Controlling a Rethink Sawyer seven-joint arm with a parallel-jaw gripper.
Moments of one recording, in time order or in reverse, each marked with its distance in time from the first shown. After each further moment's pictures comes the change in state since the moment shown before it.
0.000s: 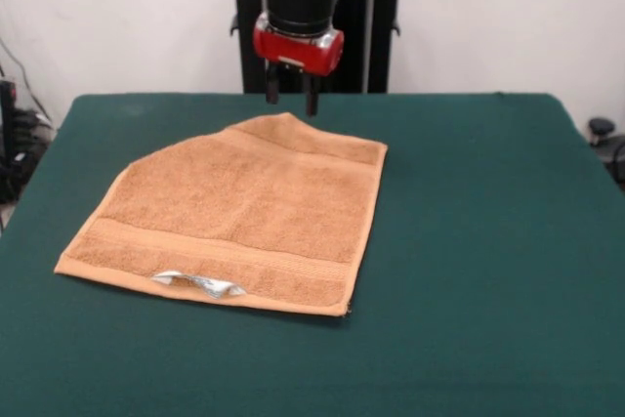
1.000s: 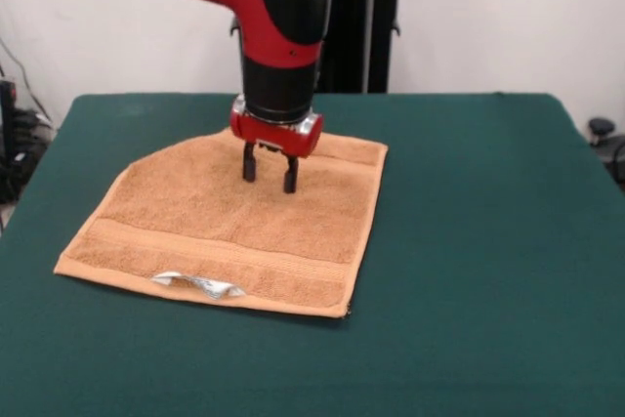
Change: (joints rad) arm 0.022 0.210 -0.010 -0.292 0.006 0.057 0.000
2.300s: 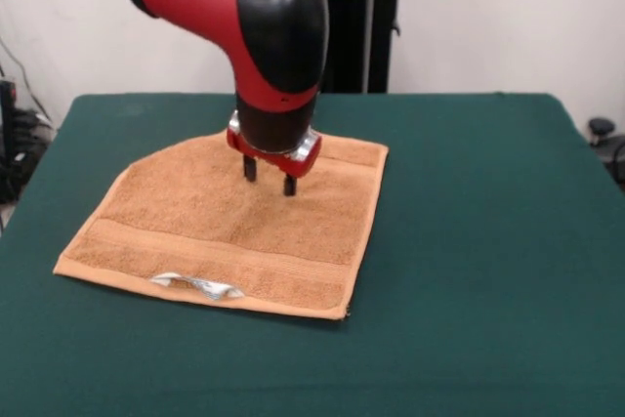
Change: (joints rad) arm 0.142 0.144 -0.172 -0.285 0.169 0.471 0.000
